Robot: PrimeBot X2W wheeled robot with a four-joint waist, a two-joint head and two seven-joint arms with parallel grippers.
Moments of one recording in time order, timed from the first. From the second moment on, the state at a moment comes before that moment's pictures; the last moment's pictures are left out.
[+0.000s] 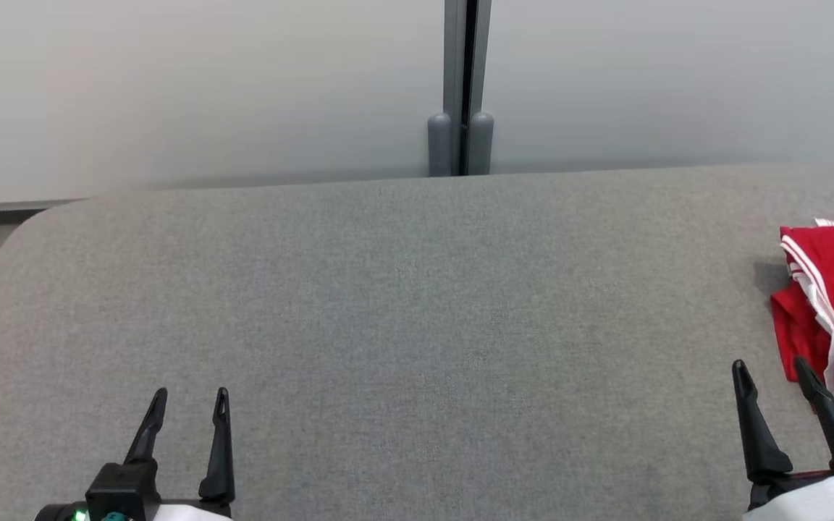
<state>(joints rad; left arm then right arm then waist) 0.08 0.19 -0.18 0.12 -0.26 0.14 -0.24 0.13 -0.16 -0.03 -0.09 0.23 0.13 0.01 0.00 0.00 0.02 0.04</state>
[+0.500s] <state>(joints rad) 0.10 0.21 -0.20 0.13 -0.26 0.14 -0.22 0.18 -0.14 -0.03 -0.12 0.21 0.13 0.04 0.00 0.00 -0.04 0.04</state>
